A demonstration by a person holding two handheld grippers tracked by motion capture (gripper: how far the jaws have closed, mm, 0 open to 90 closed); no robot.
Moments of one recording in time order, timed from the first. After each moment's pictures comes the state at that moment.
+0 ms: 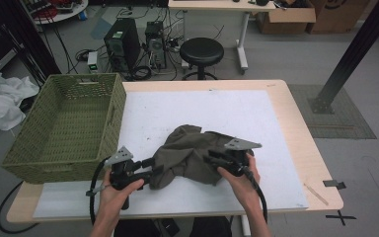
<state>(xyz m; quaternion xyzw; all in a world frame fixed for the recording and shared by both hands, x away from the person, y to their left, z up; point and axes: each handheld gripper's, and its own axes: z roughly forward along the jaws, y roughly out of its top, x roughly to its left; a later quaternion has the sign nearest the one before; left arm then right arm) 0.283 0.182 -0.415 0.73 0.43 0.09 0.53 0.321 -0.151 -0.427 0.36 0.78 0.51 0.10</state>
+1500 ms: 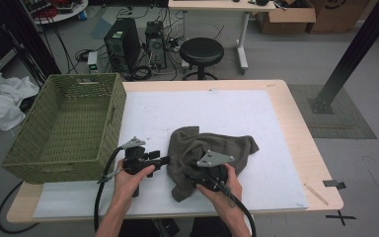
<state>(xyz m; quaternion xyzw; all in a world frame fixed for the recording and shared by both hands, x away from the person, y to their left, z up) 0.331 0.155 -0.449 0.74 0.47 0.04 0.47 0.283 -0.097 -0.427 0.31 0.83 0.45 0.13</state>
